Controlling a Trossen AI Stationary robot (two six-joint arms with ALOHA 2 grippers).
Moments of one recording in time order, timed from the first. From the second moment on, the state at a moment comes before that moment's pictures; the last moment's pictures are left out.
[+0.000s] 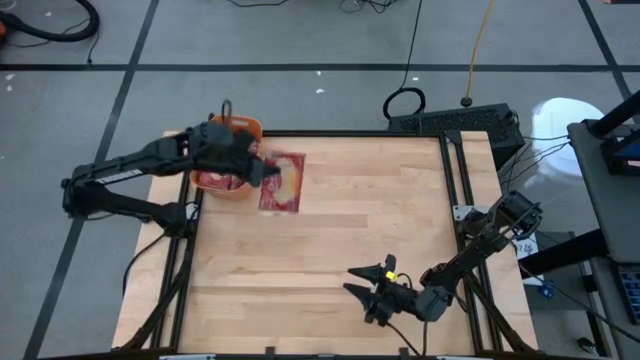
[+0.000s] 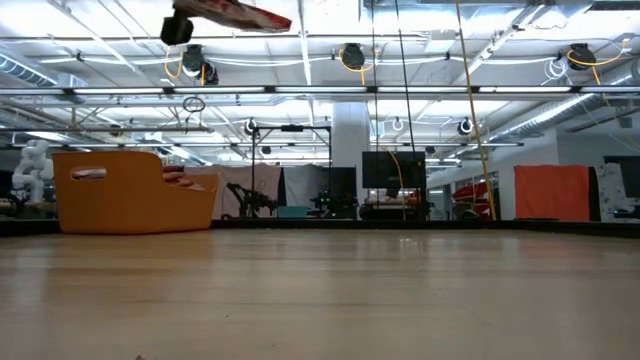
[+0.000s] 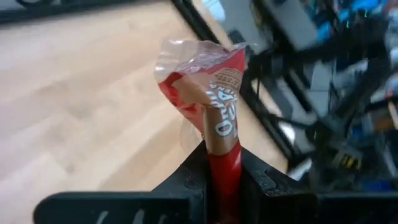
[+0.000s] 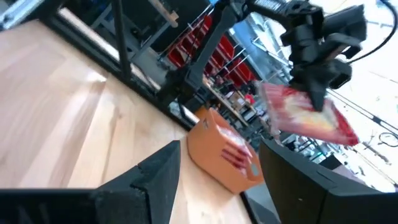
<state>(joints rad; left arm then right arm) 0.24 1.08 1.19 -0.64 0.12 -0.78 0.77 1.74 0.81 0.96 1.10 -0.79</state>
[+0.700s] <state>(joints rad) 0.55 0.91 1.19 -0.88 0.15 -0.53 0.69 1.74 0.55 1.14 0.98 -0.63</state>
